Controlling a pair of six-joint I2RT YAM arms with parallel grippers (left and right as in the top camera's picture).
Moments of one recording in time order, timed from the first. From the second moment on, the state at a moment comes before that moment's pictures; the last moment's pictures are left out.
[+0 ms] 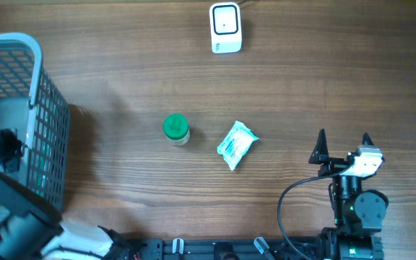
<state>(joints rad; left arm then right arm) 0.81 1.73 1.23 -0.83 -0.05 -0.94 -0.06 0.03 0.01 0.00 0.03 0.04</state>
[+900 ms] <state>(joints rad) 0.72 0.96 1.24 -0.85 0.33 -0.94 -0.06 0.03 0.01 0.00 0.03 0.04</state>
